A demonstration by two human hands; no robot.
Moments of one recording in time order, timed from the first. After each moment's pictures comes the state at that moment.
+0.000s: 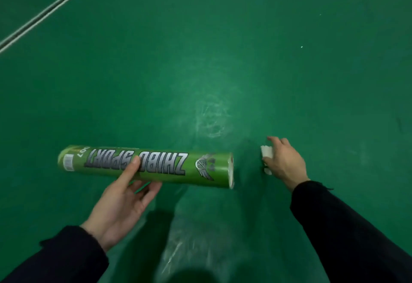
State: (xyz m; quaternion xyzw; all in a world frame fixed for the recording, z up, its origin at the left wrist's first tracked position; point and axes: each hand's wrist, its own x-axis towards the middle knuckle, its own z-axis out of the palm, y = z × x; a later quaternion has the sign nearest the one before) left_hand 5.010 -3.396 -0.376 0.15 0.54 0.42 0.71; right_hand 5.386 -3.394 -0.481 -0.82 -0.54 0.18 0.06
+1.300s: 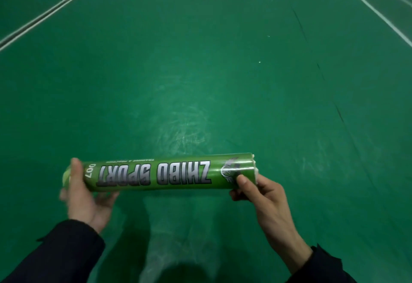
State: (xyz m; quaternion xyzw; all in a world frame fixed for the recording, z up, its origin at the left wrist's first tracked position) left_hand 4.945 -3.367 -0.384 0.11 0.55 0.53 0.63; right_hand 5.231 -3.529 -0.355 -0.60 -0.33 0.42 0.60
